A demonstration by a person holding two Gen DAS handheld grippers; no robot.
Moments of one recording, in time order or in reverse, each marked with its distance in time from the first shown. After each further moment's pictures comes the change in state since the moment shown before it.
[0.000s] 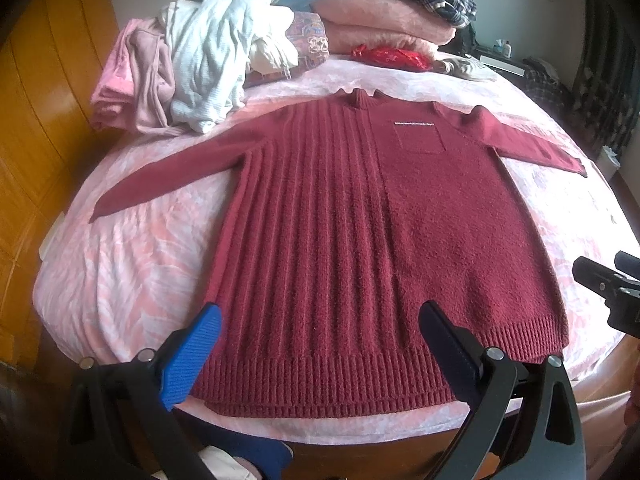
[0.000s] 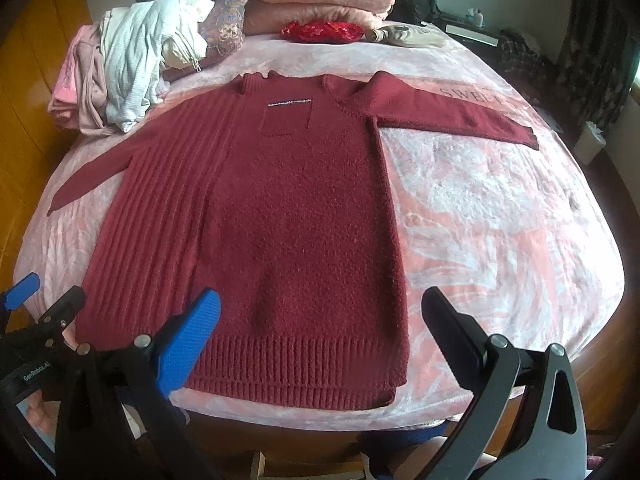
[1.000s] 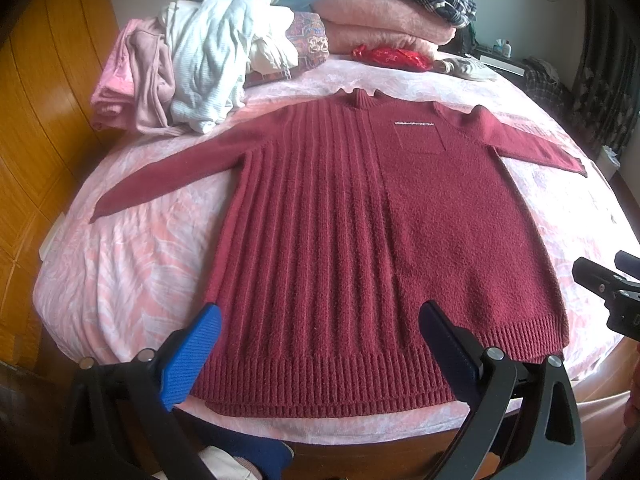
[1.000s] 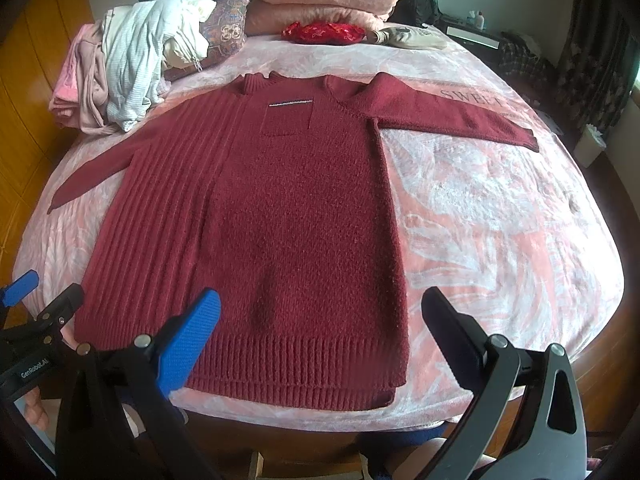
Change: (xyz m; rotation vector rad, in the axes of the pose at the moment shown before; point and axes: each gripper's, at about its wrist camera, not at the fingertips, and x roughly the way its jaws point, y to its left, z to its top) left arm 0.000 0.000 0.000 0.002 0.000 0.001; right arm 0.000 0.001 -0.003 -0.019 -0.032 -0.012
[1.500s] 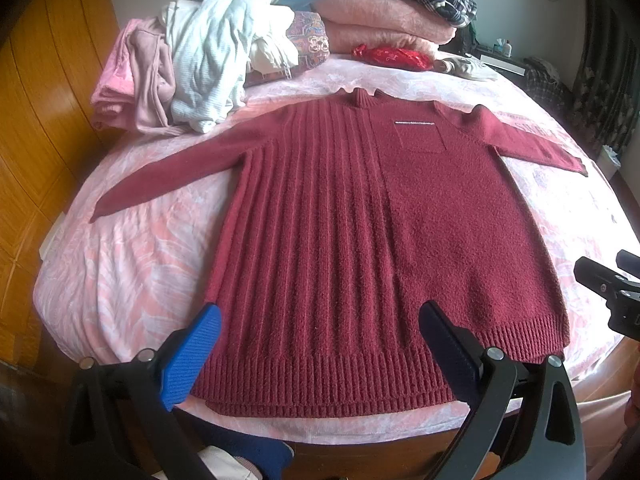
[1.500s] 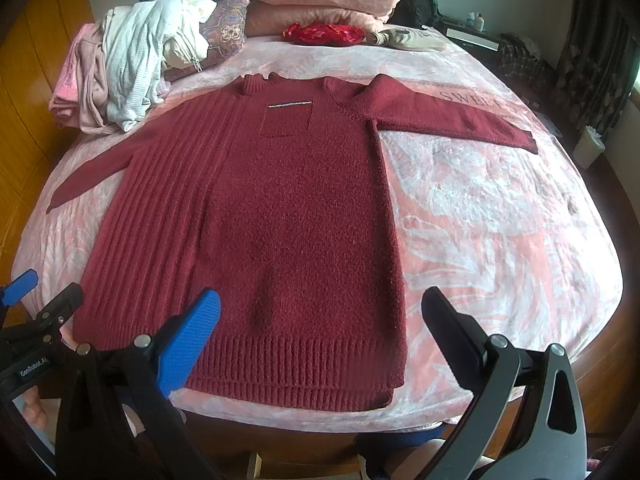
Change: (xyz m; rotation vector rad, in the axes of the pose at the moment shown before) left arm 0.000 0.000 0.000 0.000 0.001 0.000; right arm -0.001 -0.001 -0.001 -0.003 -0.009 -0.005
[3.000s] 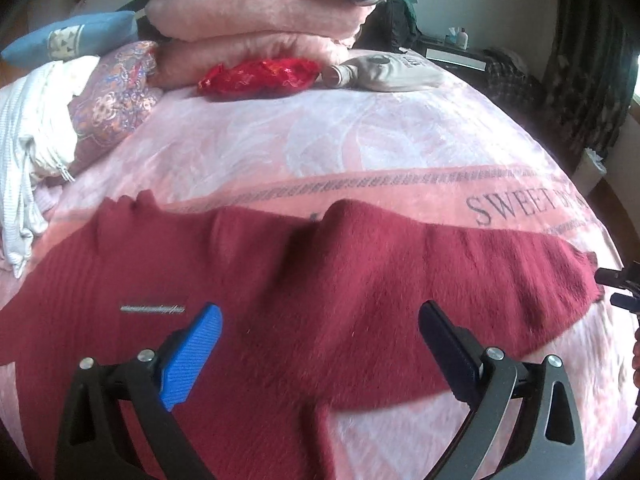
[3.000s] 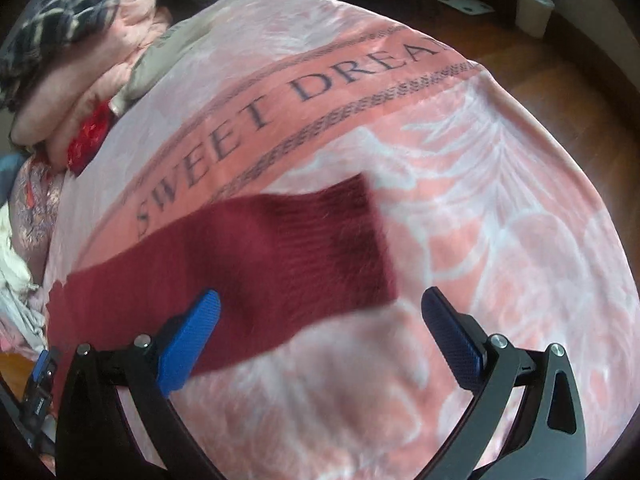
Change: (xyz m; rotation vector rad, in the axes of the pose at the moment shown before) left arm 0.247 -0.332 0.279 0.090 -0.026 -0.126; right arm 0.239 -0.459 0.211 0.519 0.144 0.020
